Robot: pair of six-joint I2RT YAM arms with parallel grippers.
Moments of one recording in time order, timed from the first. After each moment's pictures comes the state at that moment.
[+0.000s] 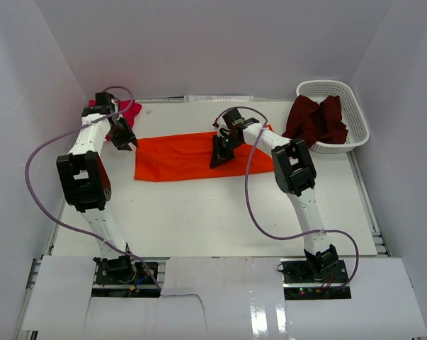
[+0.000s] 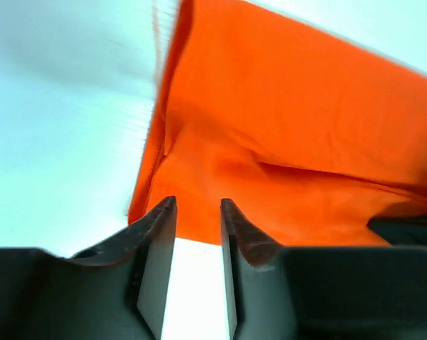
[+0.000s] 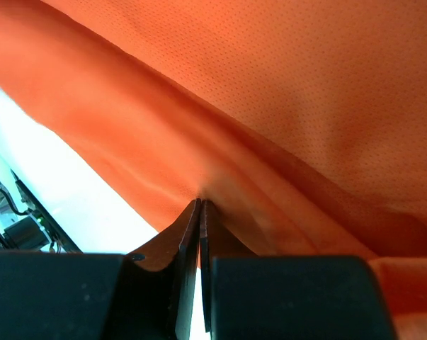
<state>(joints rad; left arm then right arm) 0.12 1.97 1.68 -0.86 0.17 -0.36 0.53 2.42 1.95 -0.68 -0.61 0.34</state>
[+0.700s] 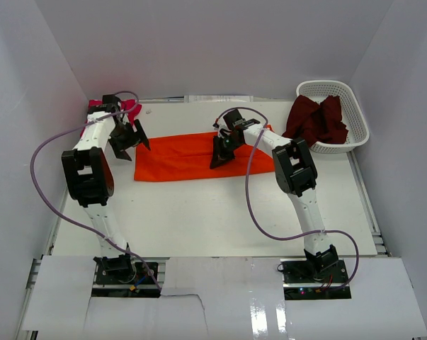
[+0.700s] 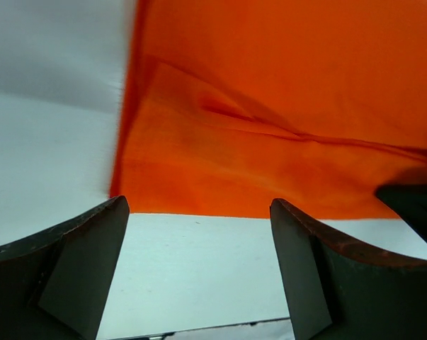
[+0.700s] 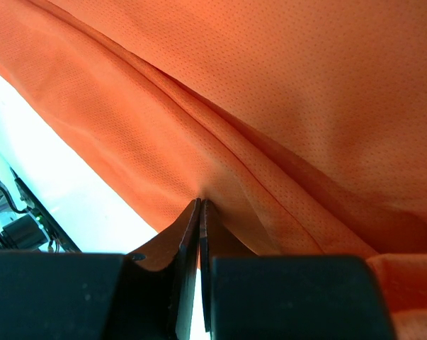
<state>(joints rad) 0.09 2.04 1.75 -1.02 0.18 -0.35 0.53 2.40 1.91 -0.65 -0.61 0.33</state>
